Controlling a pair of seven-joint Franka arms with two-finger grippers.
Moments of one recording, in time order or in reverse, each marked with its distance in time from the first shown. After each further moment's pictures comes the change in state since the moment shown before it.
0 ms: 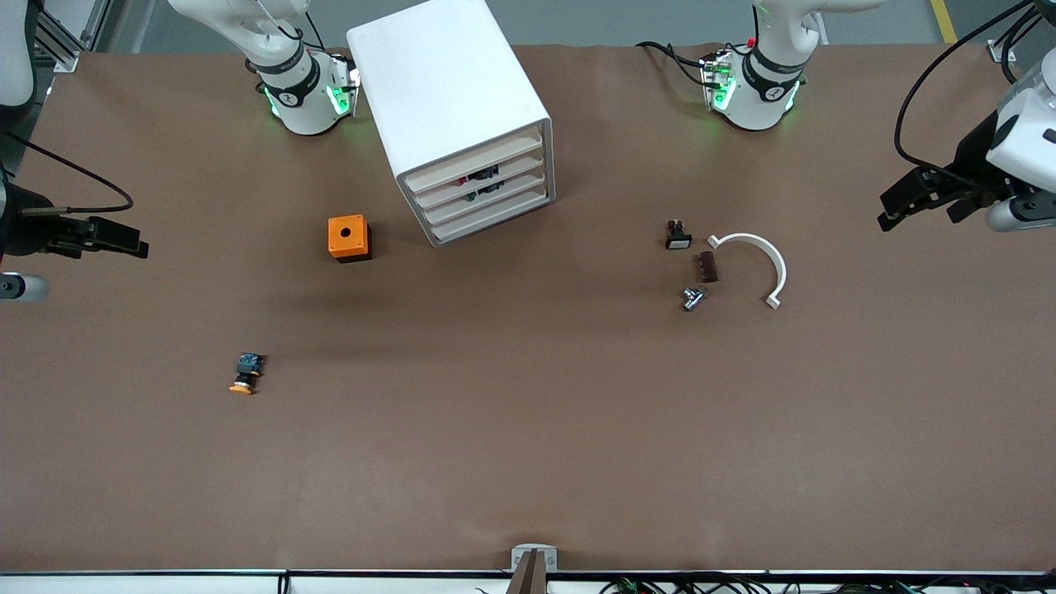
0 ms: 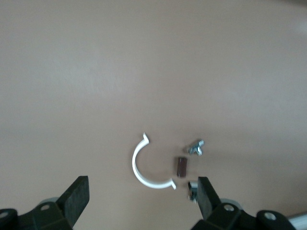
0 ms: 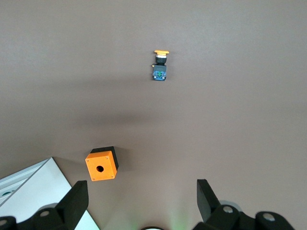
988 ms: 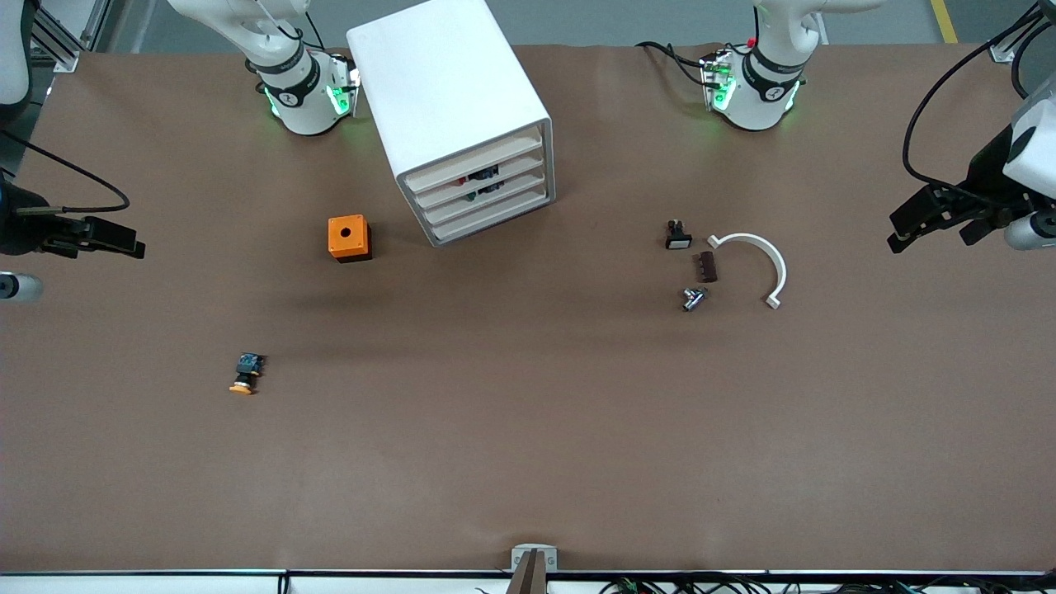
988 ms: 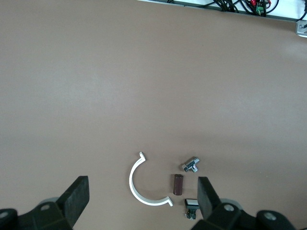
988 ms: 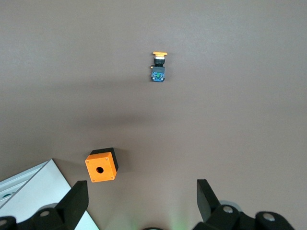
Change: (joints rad) left arm -0.006 0.059 -0.004 0.084 0.002 0.006 0.000; right arm -0.002 0.000 -0.004 0.008 0.000 0.000 0.004
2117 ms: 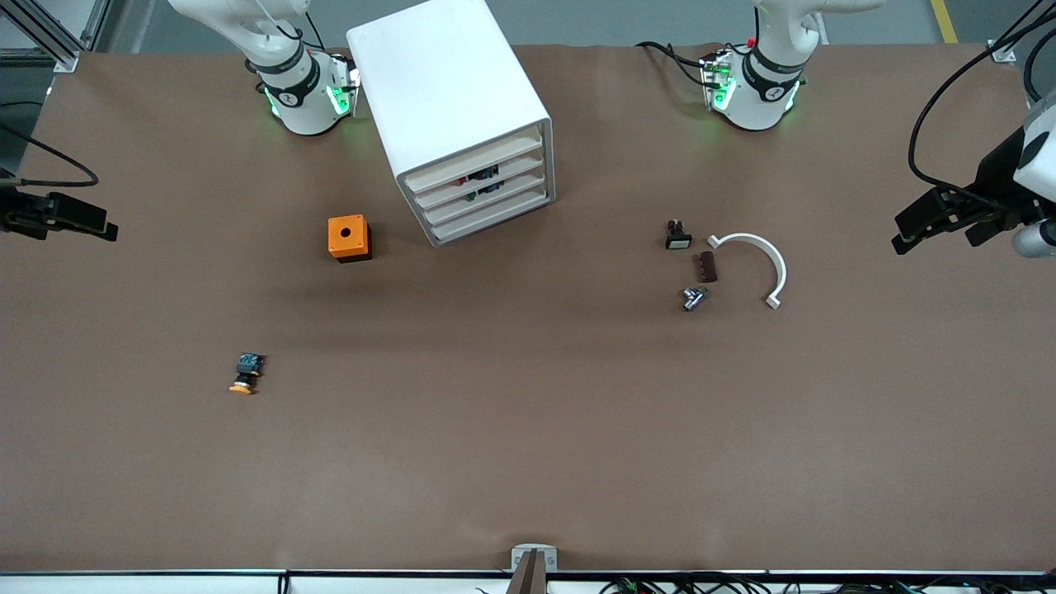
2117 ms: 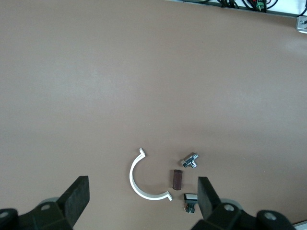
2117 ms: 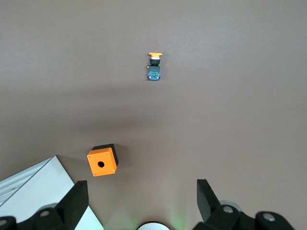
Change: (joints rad) left arm -0.002 0.058 -0.001 0.107 0.000 -0.083 -0.001; right arm -0.010 -0.032 -0.007 0.070 -0.001 -0.075 0.001
